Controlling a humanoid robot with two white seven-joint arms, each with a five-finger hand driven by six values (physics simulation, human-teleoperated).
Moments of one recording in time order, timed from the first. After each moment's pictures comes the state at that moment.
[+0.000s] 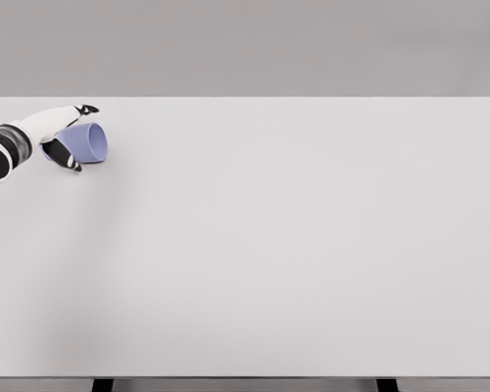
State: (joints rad) left arm -0.78 0.79 -0.86 -1.36 -0.19 0.36 -0.33; right arm 0.01 0.00 -0.04 -0.02 0.10 -0.09 0.32
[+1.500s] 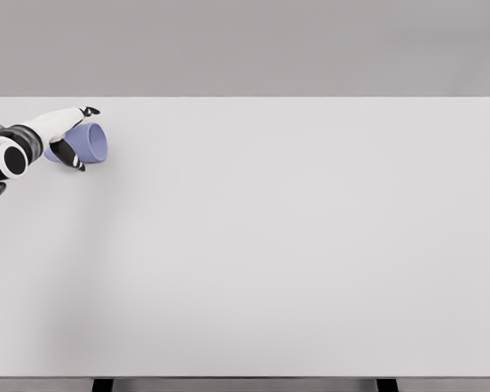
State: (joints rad) left arm -0.81 0.71 -0.88 -1.23 -0.23 0.36 -0.31; right arm 0.01 0.00 -0.04 -0.02 0.10 -0.09 0.32
